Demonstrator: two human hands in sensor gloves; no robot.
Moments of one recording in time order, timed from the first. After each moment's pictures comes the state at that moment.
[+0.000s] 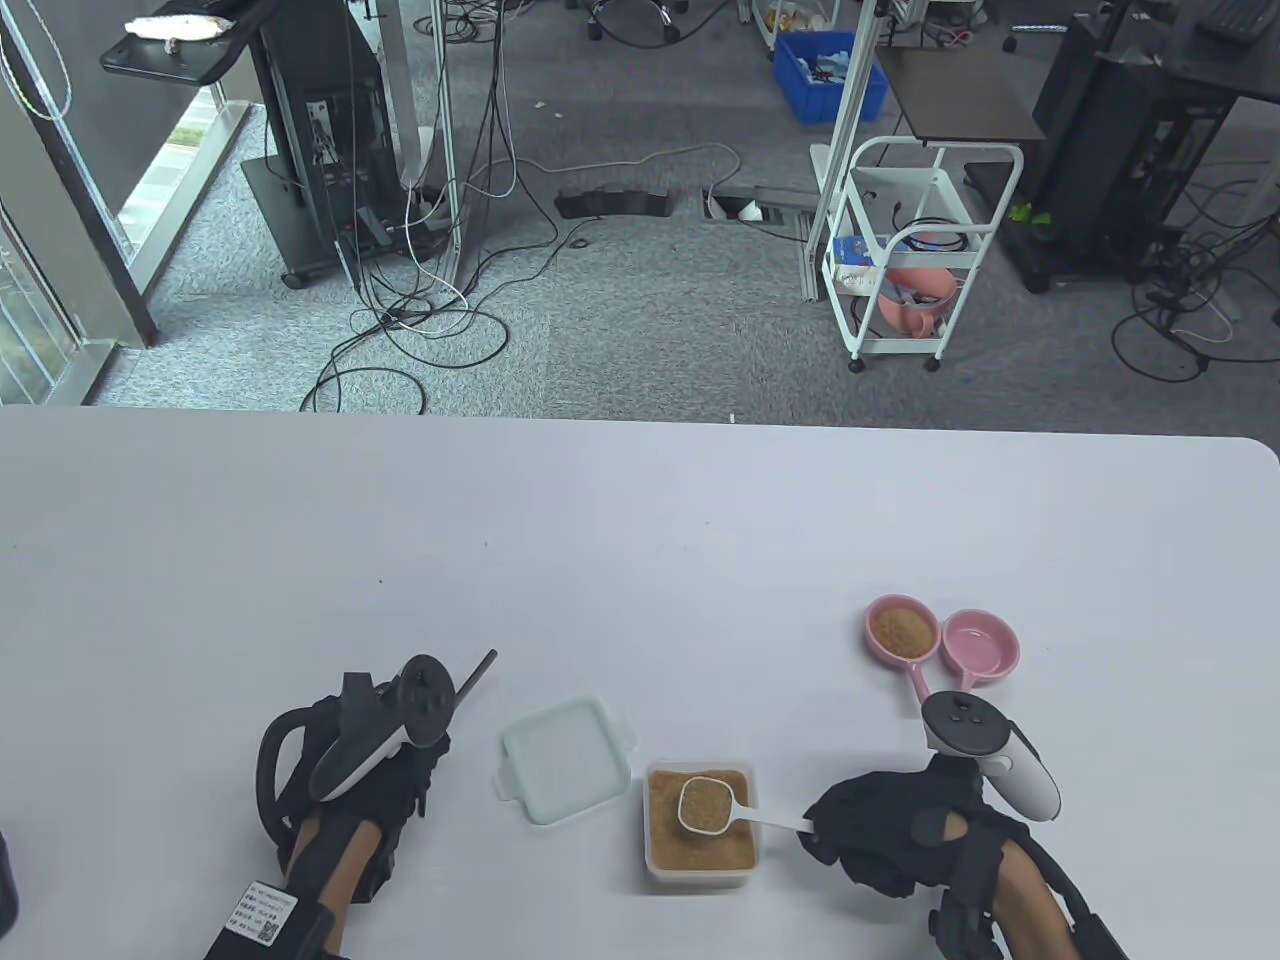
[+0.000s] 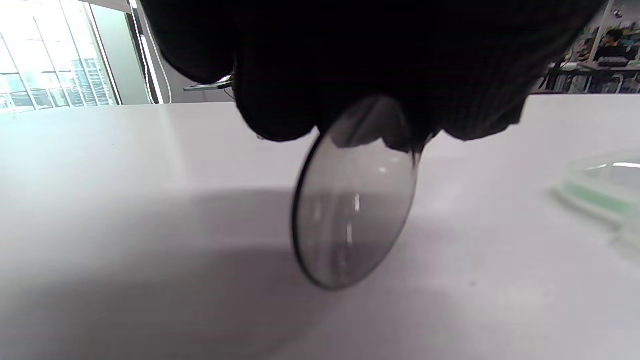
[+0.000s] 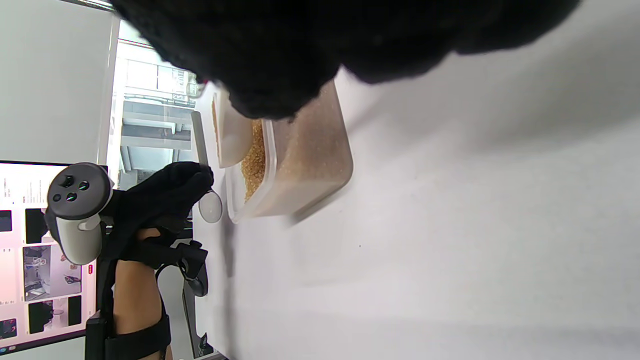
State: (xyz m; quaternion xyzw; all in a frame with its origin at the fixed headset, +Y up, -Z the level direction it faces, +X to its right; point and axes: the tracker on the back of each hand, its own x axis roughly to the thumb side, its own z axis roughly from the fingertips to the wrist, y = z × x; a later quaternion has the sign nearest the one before) left_hand -0.224 -0.709 -0.315 -0.11 0.07 -0.03 0.99; right_hand 0.252 -0.747 -0.305 0.14 0.42 0.74 0.50
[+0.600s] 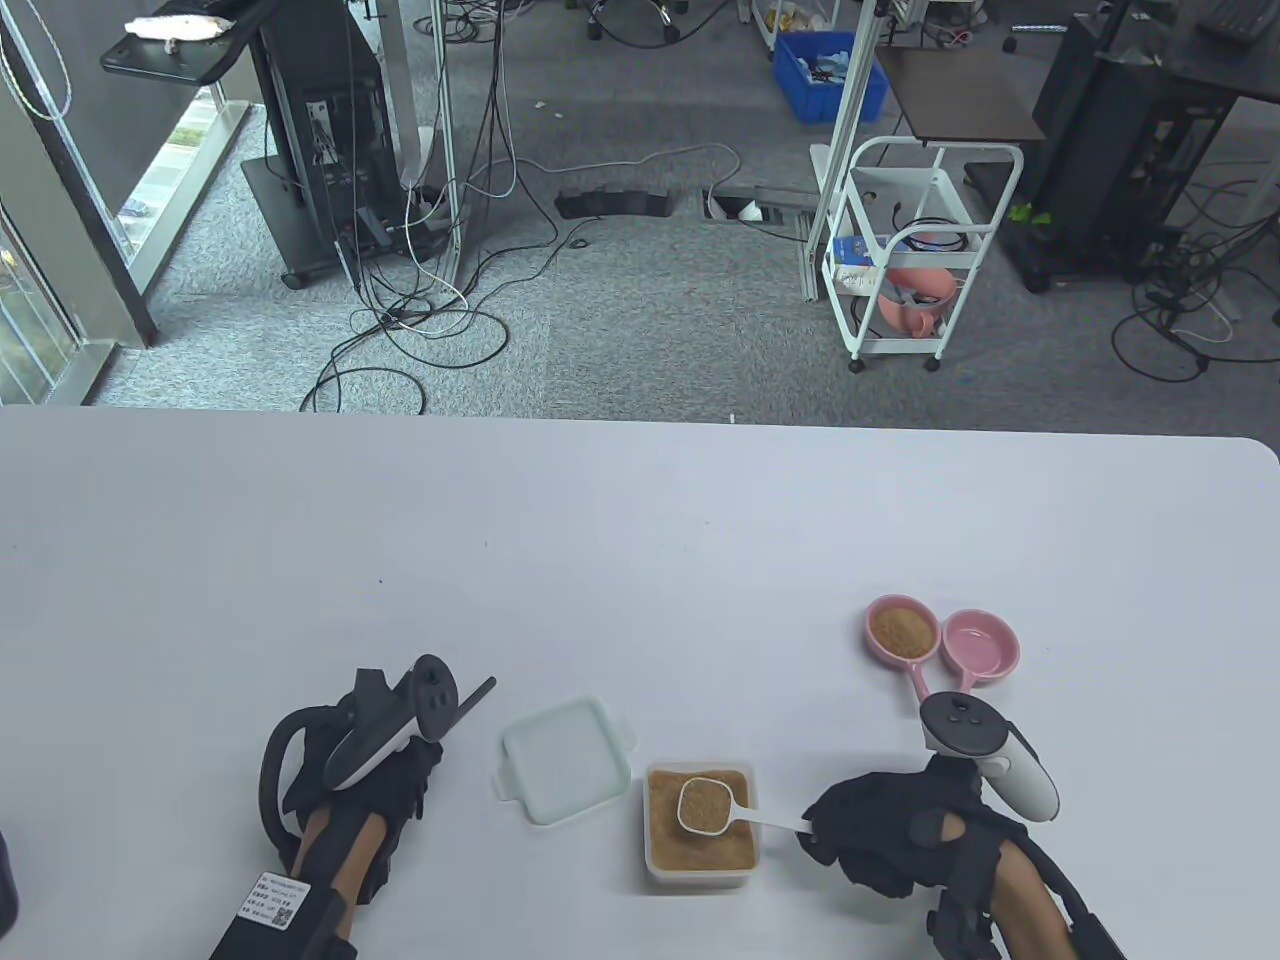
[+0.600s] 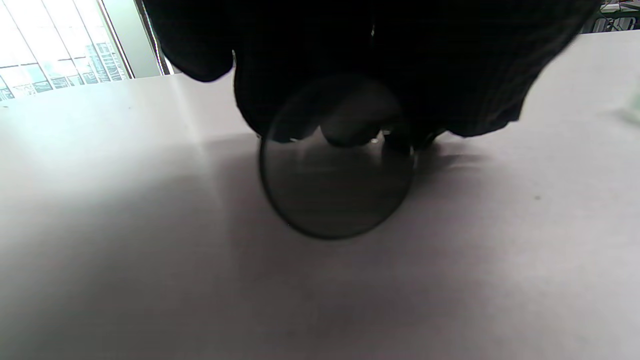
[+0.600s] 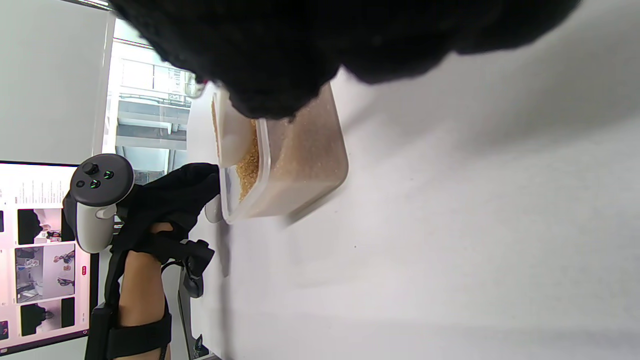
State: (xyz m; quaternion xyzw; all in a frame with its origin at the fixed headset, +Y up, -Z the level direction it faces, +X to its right) left_hand -0.224 -0.727 -0.322 -0.15 0.08 -0.05 0.98; right_hand 0.251 -0.748 -0.305 0.14 0.42 0.75 0.50
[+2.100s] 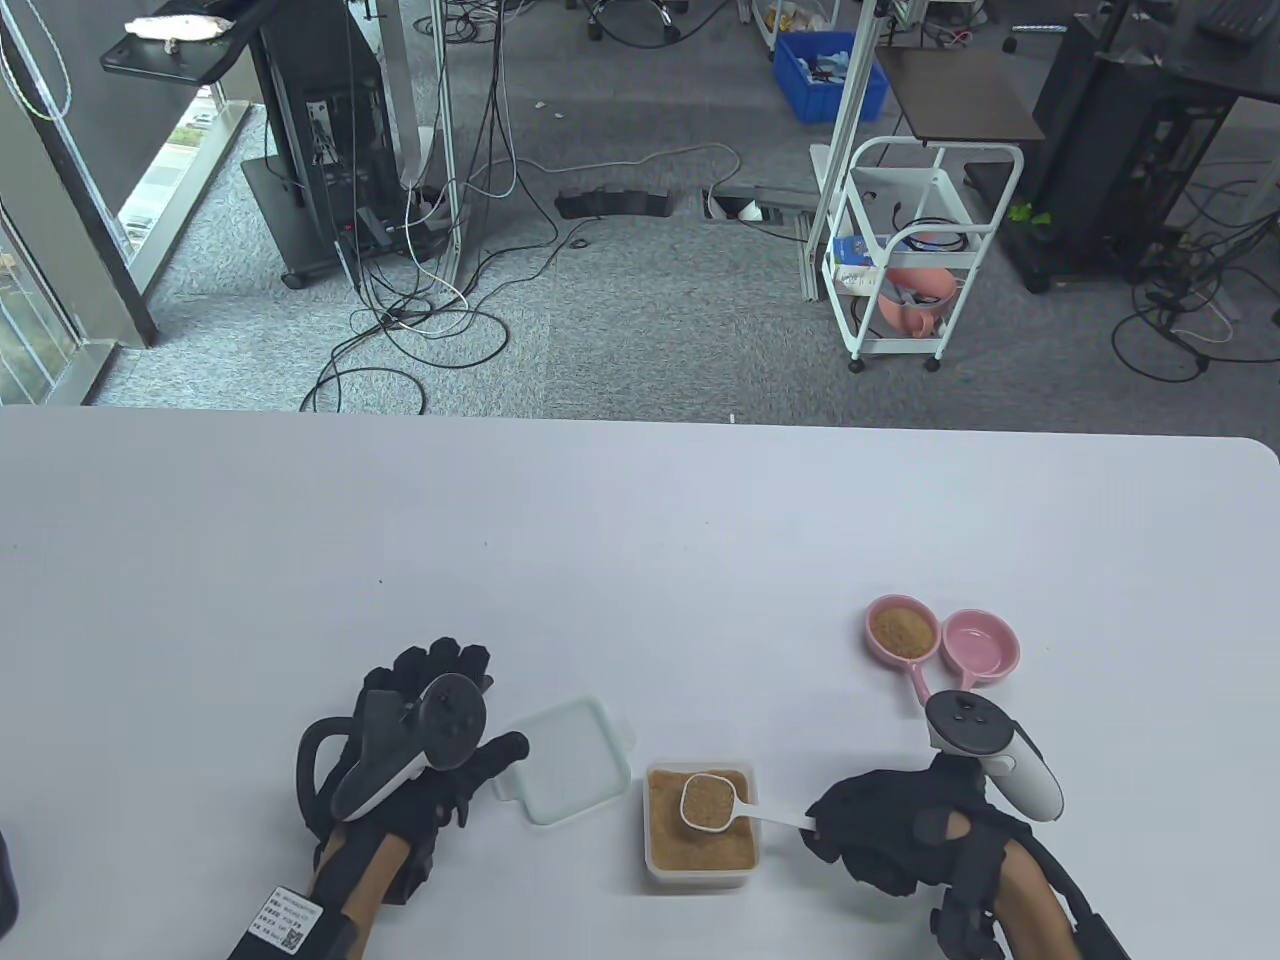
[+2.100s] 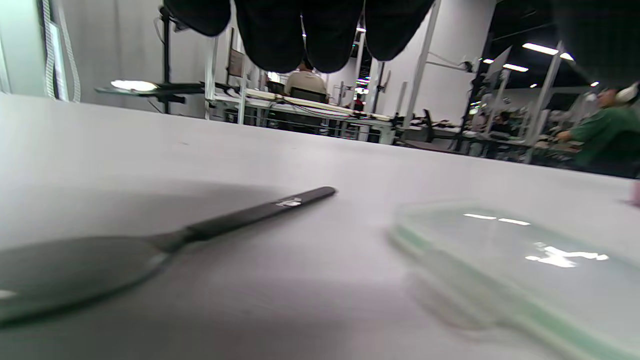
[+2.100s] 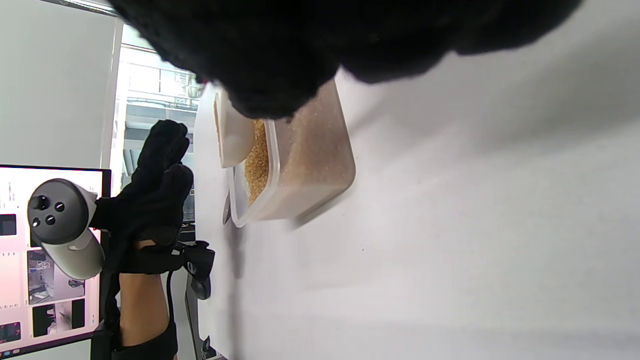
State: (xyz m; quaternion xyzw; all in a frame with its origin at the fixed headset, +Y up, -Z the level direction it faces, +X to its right) left_hand -0.186 -0.699 -0.299 -0.04 -0.06 0.09 0.99; right_hand 0.253 -0.746 -0.305 0.14 0.42 0.74 0.51
